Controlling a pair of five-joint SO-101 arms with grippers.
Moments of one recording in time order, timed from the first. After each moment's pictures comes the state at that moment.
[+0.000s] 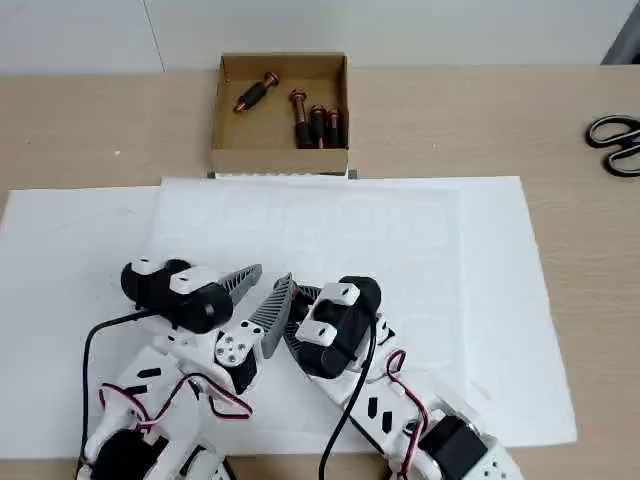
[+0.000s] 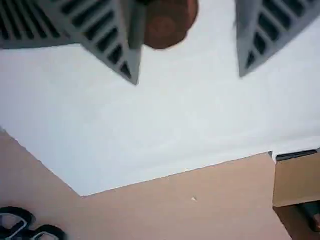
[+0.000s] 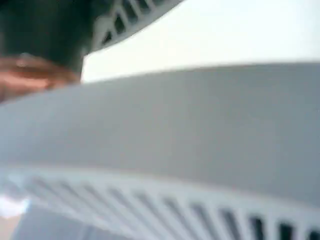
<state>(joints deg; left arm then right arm) 25.7 -103.4 72.8 57.5 14.9 -46.7 -102.9 85.5 40.2 3.8</state>
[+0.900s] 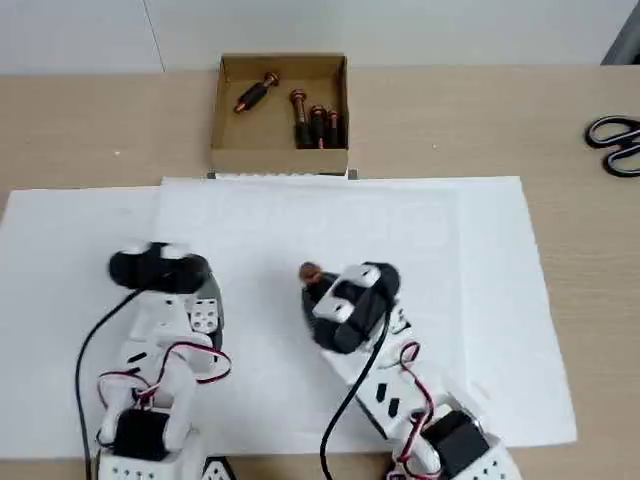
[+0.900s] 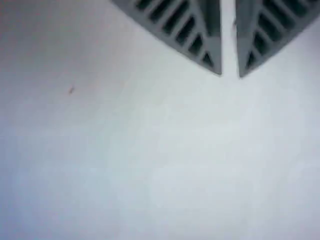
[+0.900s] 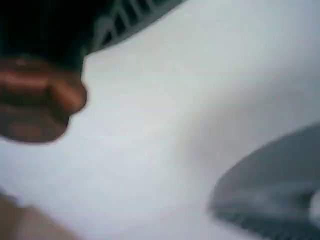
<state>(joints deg) 3.1 -103.4 92.8 52.4 5.1 -36.6 -103.0 87.0 40.2 3.8</state>
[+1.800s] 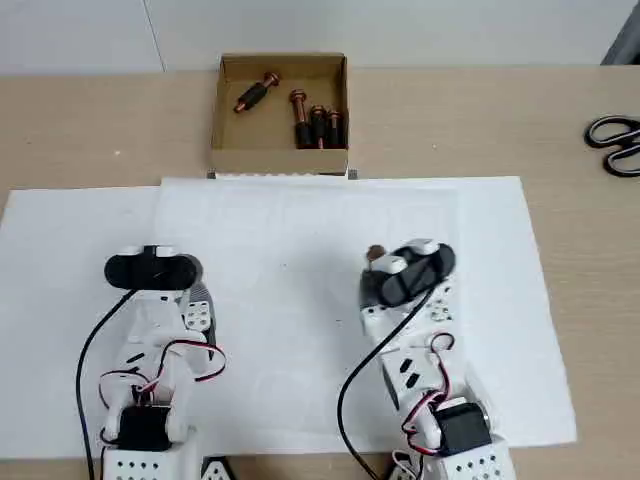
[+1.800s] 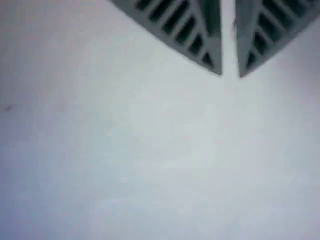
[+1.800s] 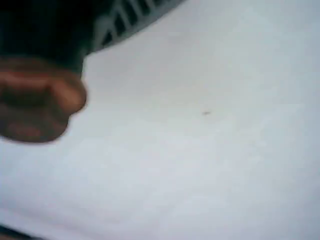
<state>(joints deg) -2.8 -103.4 96.5 52.2 6.4 -19.0 -103.0 93.8 40.2 0.0</state>
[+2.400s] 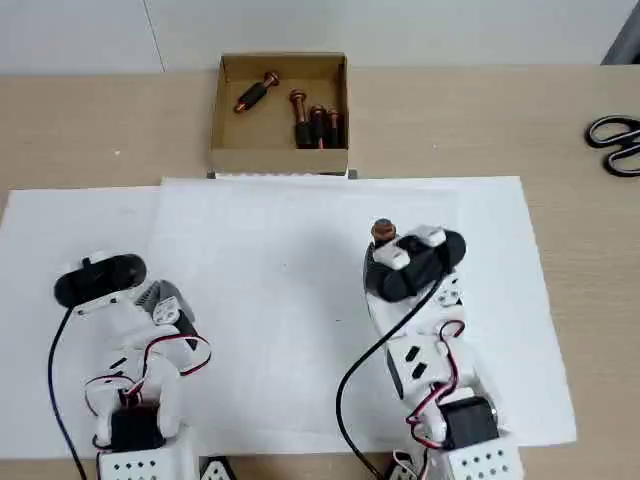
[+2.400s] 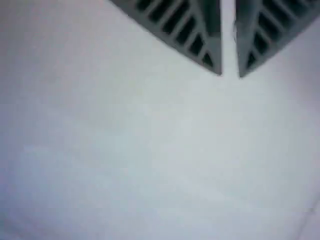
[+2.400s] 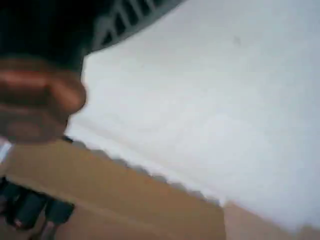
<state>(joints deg) -9.2 -103.4 96.5 52.5 22.5 -18.5 -89.9 82.8 30.8 3.6</state>
